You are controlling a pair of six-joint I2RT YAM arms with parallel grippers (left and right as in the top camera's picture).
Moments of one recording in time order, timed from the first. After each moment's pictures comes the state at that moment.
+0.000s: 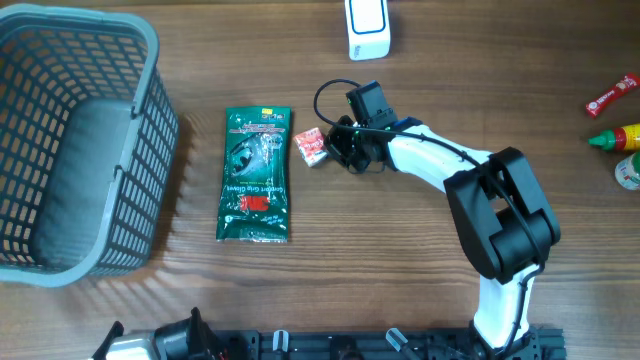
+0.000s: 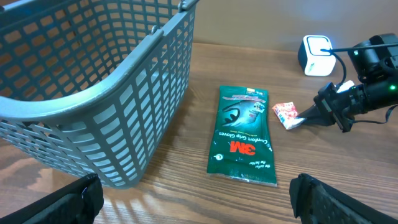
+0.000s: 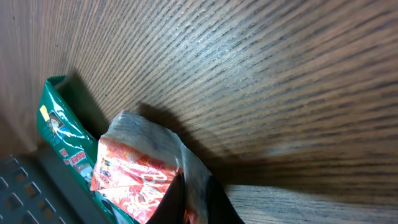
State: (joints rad) left arm 0.30 0.06 1.17 -1.48 0.13 0.03; right arm 0.48 2.06 1.23 -0.21 -0.38 1.18
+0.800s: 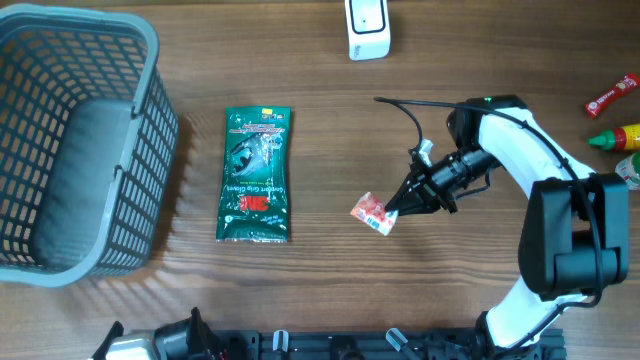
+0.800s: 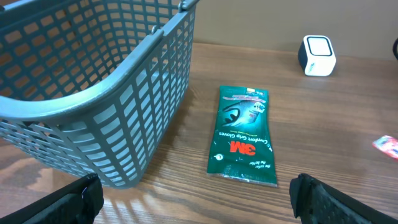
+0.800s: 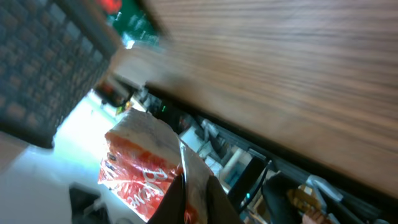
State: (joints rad) left arm 0.30 0.06 1.17 -1.48 0.13 0.03; right arm 0.11 1.87 1.22 -1.44 -0.93 0.07
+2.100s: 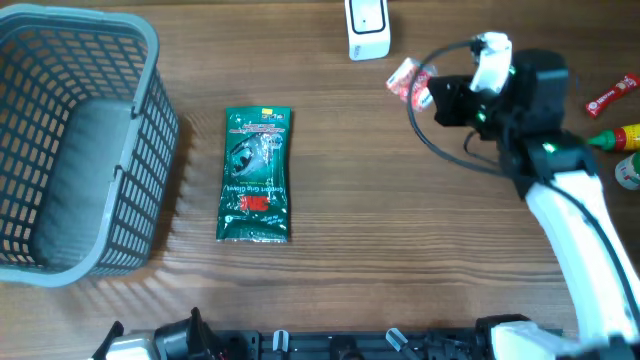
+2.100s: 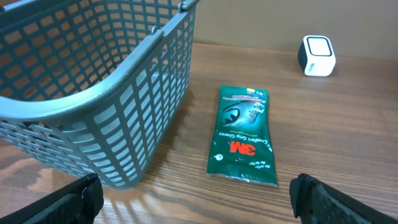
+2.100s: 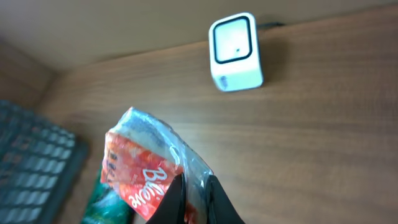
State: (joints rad) left arm 0.30 0.06 1.17 -1.48 0.13 0.03; right arm 0.11 1.39 1.13 -0.35 -0.36 0.26
